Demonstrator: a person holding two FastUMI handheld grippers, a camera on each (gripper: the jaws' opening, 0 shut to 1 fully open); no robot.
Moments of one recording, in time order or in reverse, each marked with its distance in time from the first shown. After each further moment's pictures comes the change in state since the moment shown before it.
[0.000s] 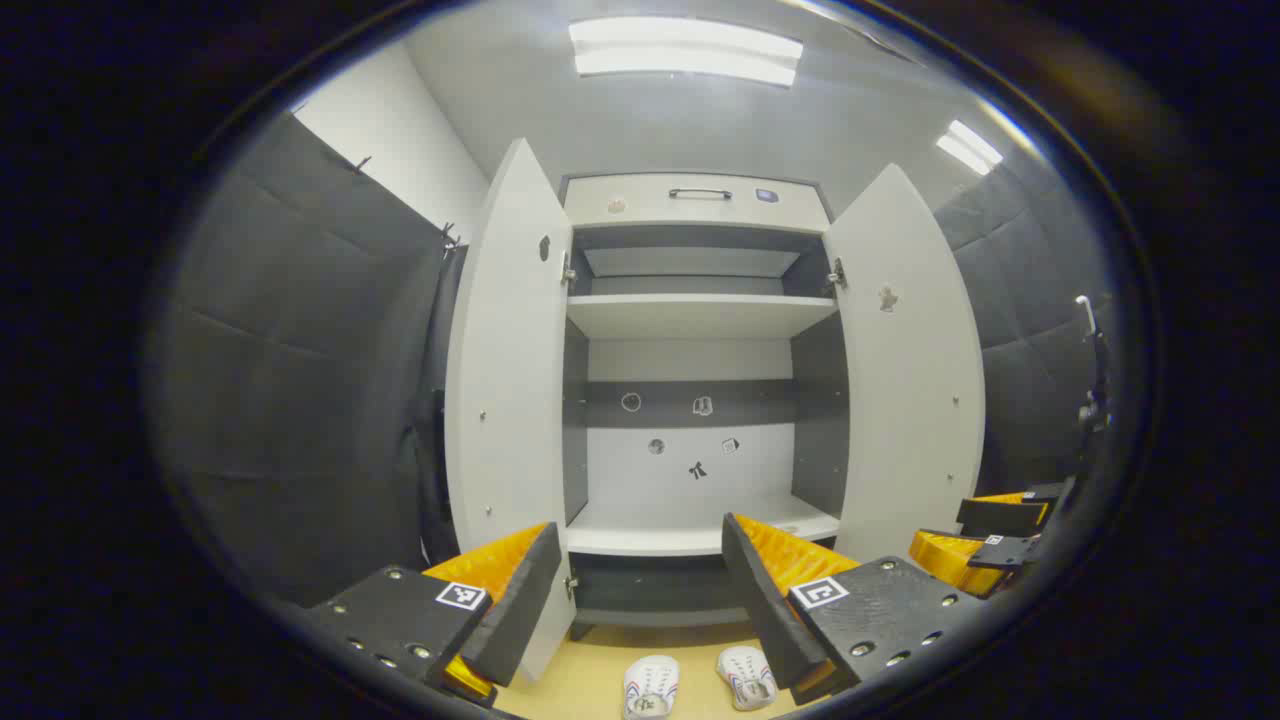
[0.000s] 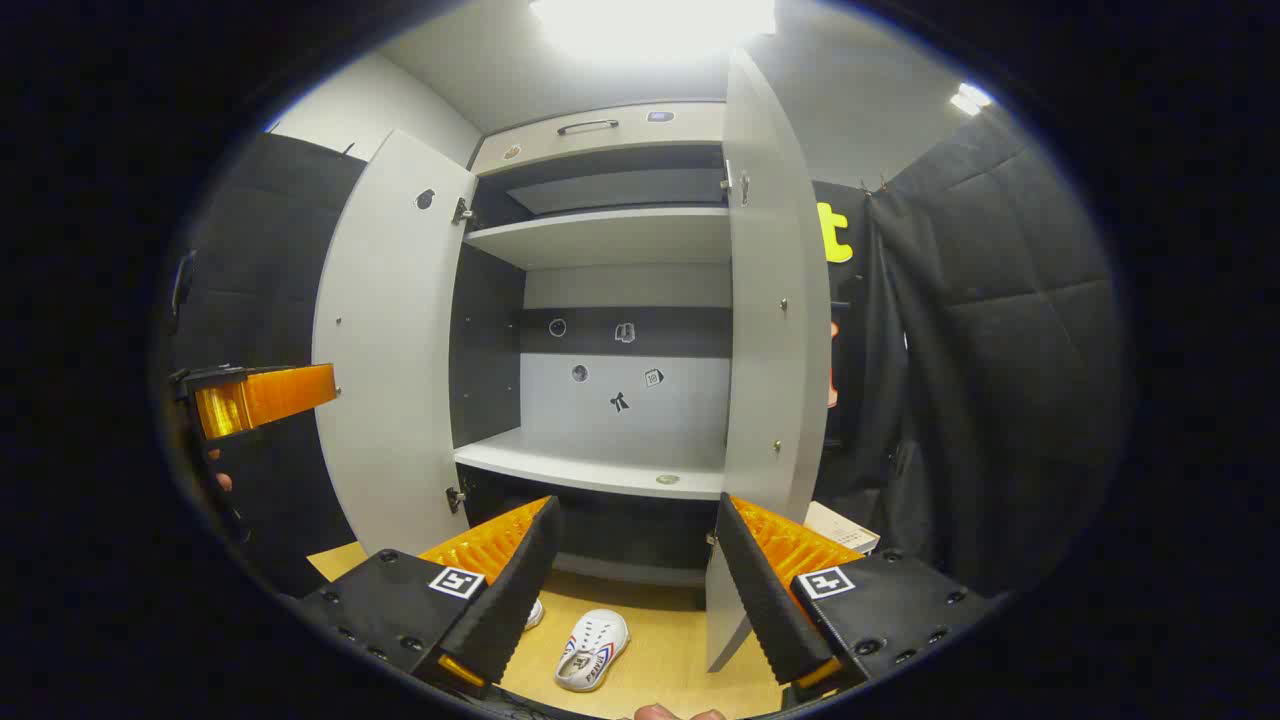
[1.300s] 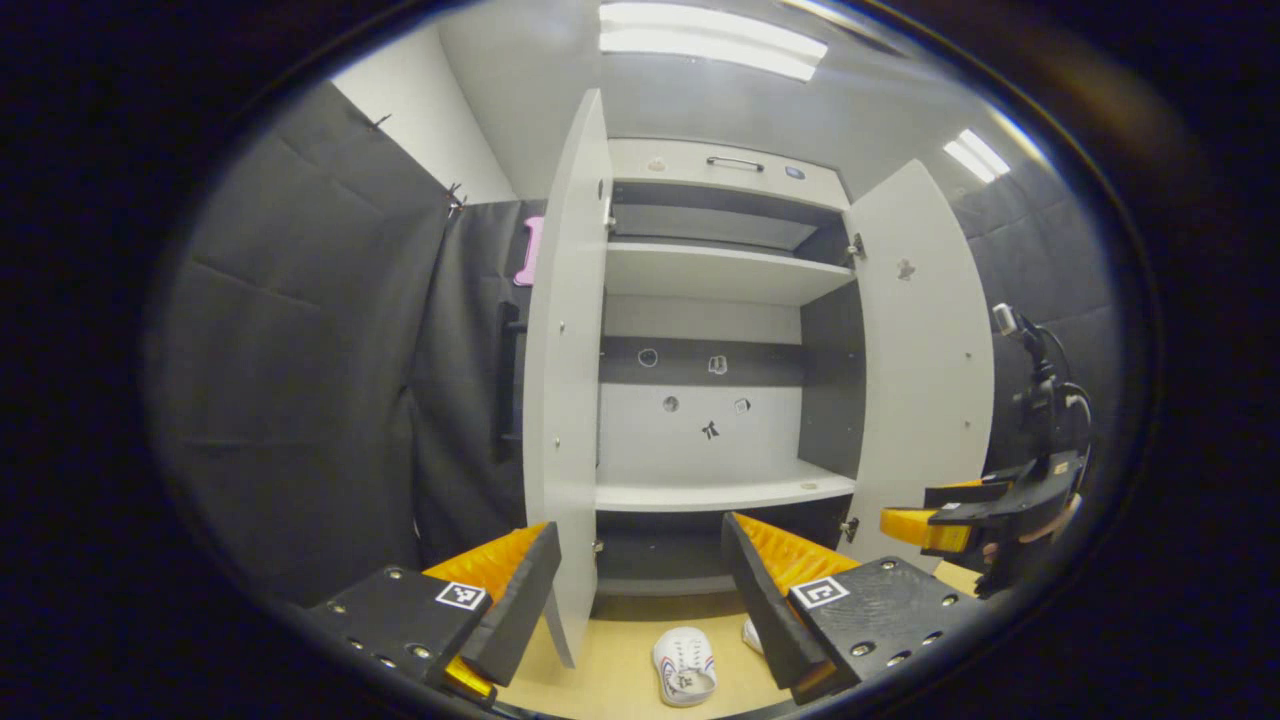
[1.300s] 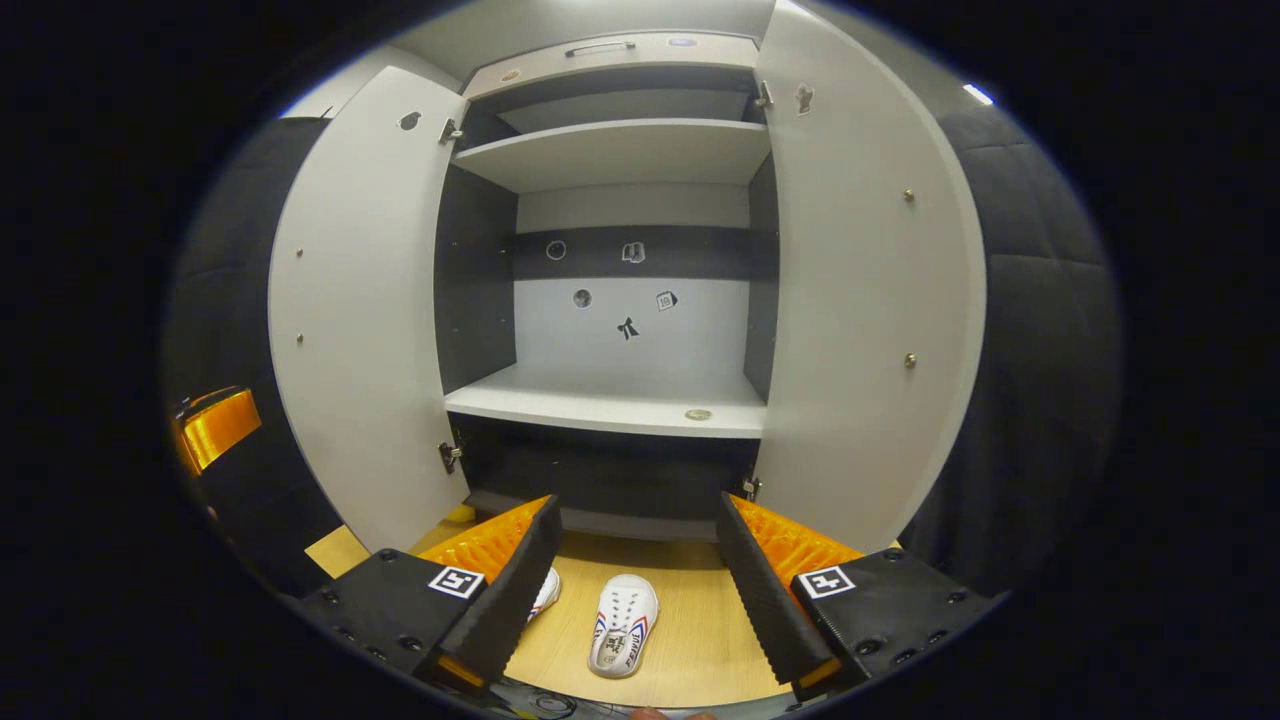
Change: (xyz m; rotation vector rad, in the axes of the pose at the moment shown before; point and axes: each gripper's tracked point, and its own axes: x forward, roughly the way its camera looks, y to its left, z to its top) left arm -0.013 0.078 -0.075 -0.065 0.085 -0.061; right arm 0.054 0.050 -0.066 0.003 0.224 -0.017
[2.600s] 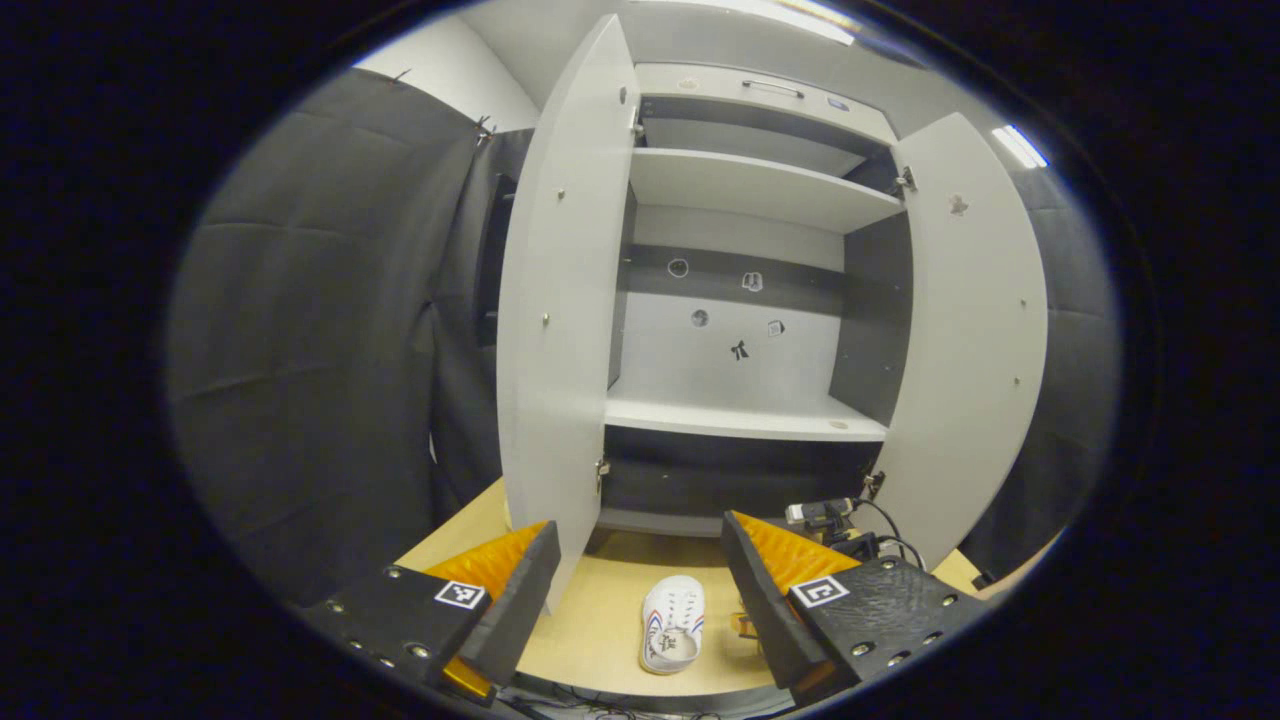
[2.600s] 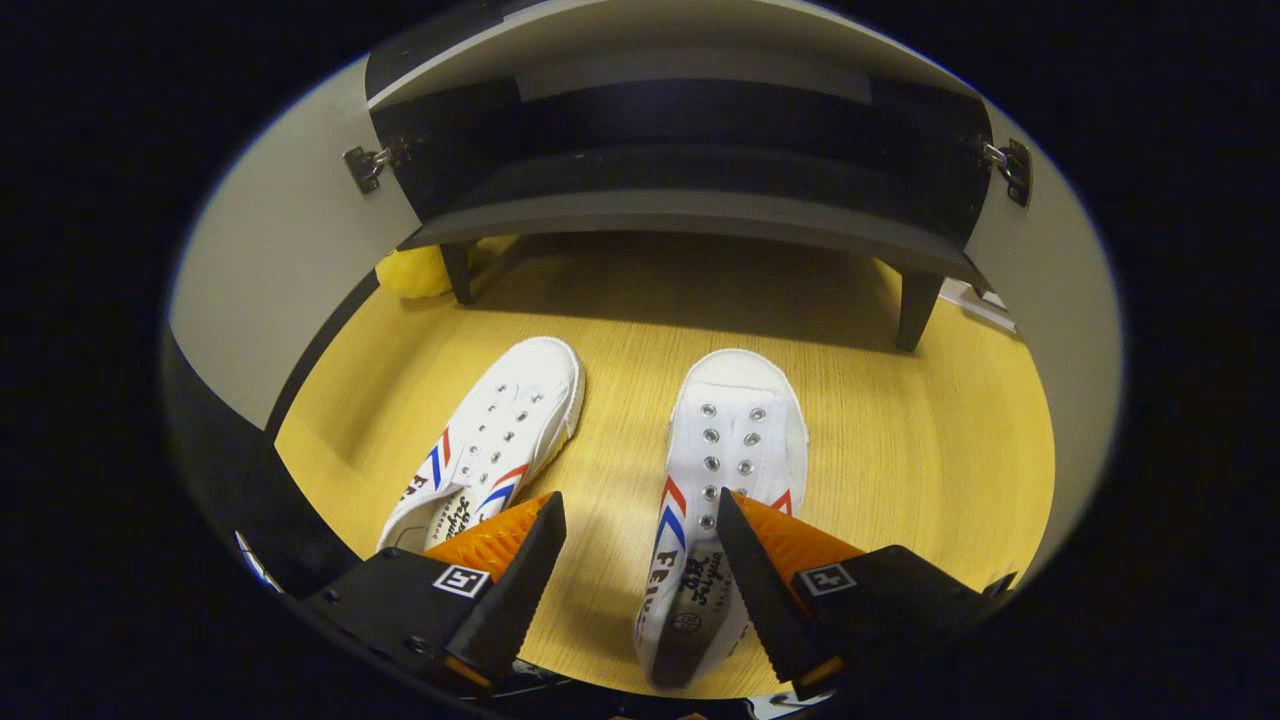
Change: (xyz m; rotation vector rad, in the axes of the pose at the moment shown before) left arm 0.020 -0.016 -0.073 -0.038 0.240 0.140; right arm 0.148 0.060 -0.297 0.037 0.731 0.171
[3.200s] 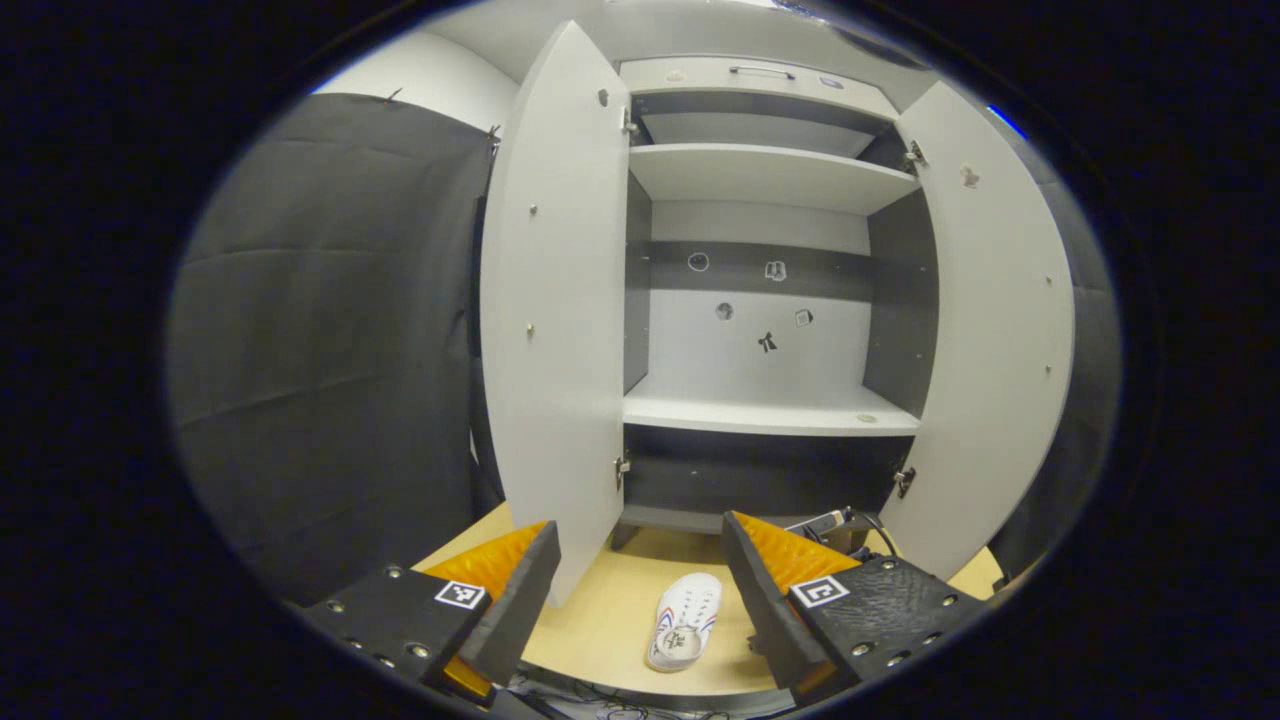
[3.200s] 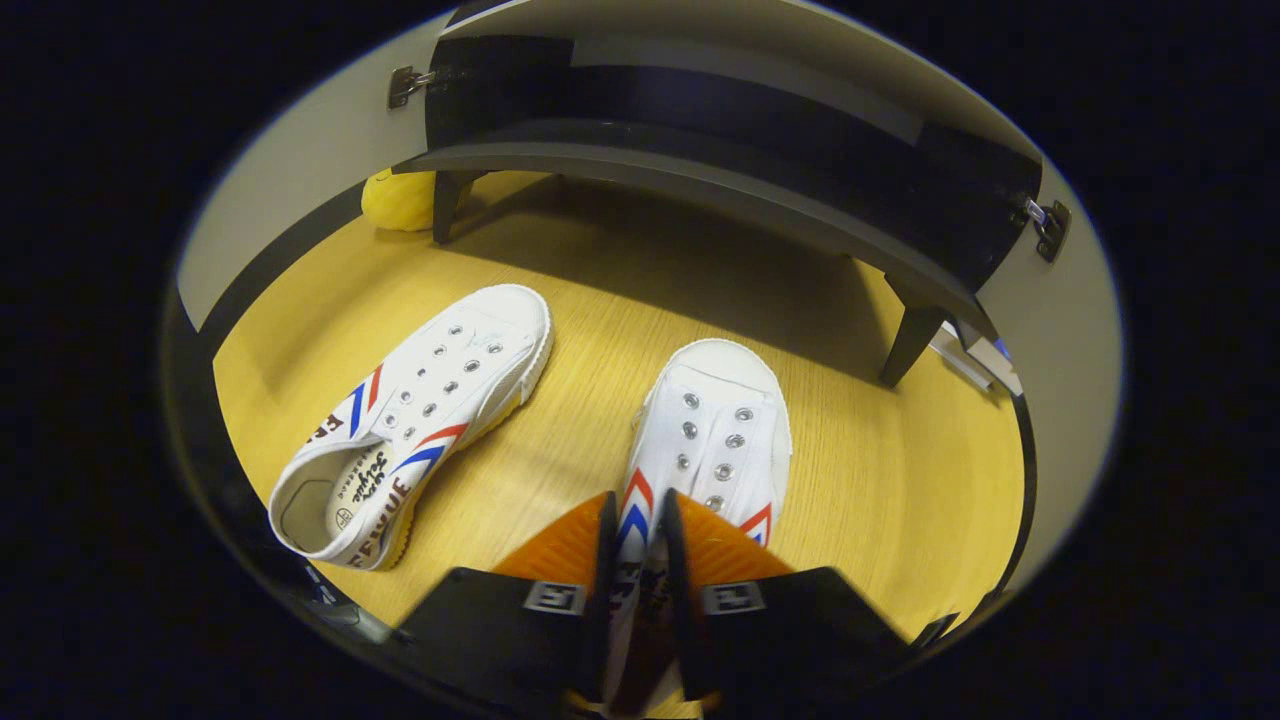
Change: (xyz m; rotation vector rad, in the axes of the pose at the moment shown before) left arm -0.003 -0.031 0.003 0.052 0.020 0.135; right arm 0.017 -0.025 -0.007 -0.190 -0.013 -0.145
